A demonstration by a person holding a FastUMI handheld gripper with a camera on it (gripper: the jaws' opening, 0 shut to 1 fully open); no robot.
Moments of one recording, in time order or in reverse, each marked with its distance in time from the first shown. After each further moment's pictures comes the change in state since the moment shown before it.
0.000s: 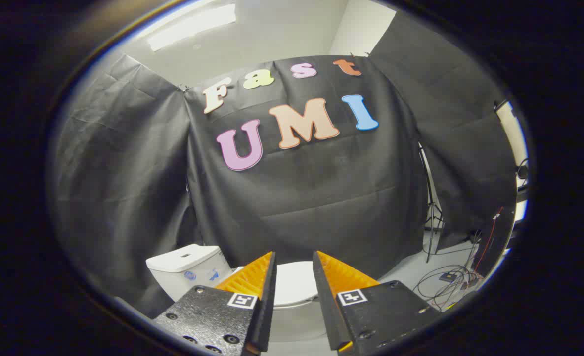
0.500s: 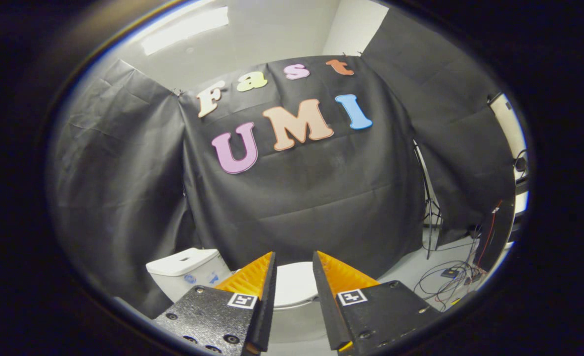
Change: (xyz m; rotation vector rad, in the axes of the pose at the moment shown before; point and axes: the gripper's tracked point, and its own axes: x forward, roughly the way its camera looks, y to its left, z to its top) arm 0.000 -0.005 -0.001 0.026 -0.007 -0.009
